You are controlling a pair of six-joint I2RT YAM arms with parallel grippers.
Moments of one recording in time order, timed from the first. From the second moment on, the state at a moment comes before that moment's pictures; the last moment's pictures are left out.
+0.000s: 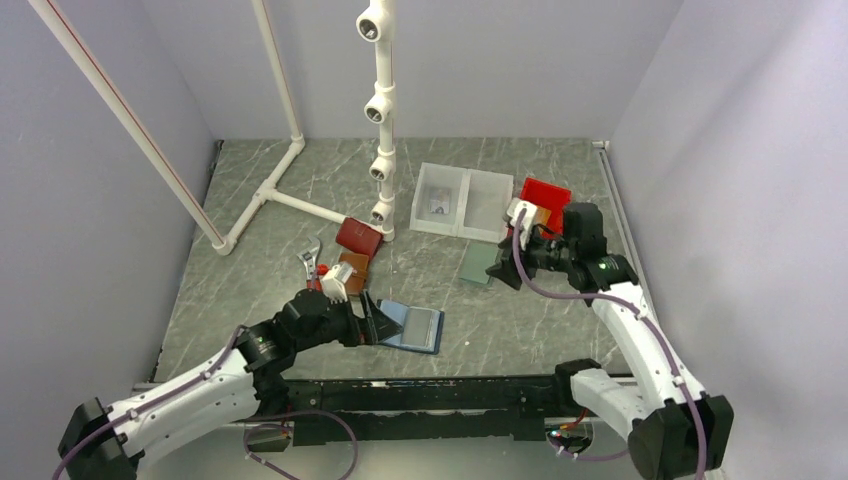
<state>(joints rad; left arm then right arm) -0.86 0.60 0.28 -0.13 0.14 -0.95 0.22 1.00 0.86 -0.51 -0.75 -0.54</state>
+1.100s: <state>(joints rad) -1.03 1.08 0.65 -0.26 0.02 -0.83 0.03 0.90 0.76 -0.50 -0.99 -0.56</state>
